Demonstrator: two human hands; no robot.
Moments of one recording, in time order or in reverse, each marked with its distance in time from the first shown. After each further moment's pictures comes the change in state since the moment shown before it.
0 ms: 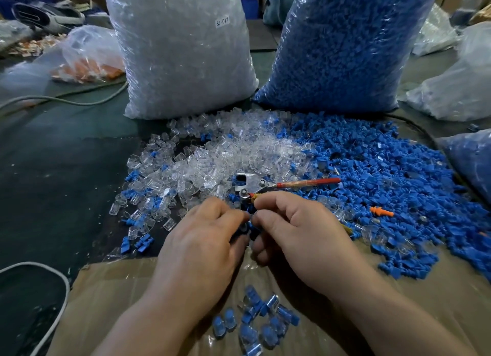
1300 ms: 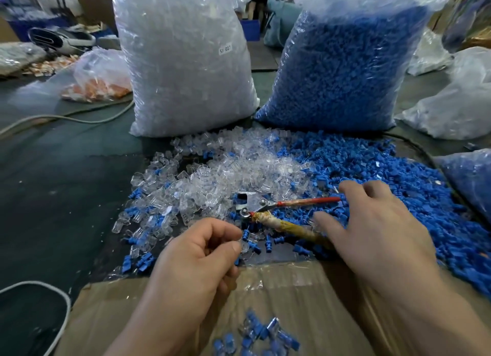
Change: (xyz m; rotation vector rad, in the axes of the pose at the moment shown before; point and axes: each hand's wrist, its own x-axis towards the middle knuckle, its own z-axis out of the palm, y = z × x) left_hand -0.001 0.004 -0.020 -0.936 -0.035 -0.469; right_hand 0.009 0.003 -0.060 -1.100 0.420 0.153
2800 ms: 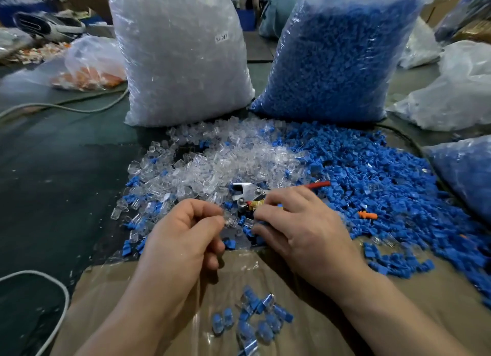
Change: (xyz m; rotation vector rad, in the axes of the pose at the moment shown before) left_hand 0.004 -0.011 -0.004 -0.187 0.031 -0.030; right_hand -0.018 -0.032 0.031 0.351 0.242 -0.741
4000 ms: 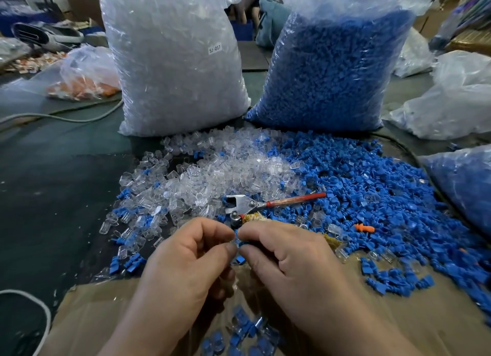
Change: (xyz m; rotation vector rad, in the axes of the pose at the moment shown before) left_hand 0.002 -0.013 0.008 0.048 -0.073 0.117; right_hand -0.002 -0.031 -0.022 0.442 -0.178 0.275
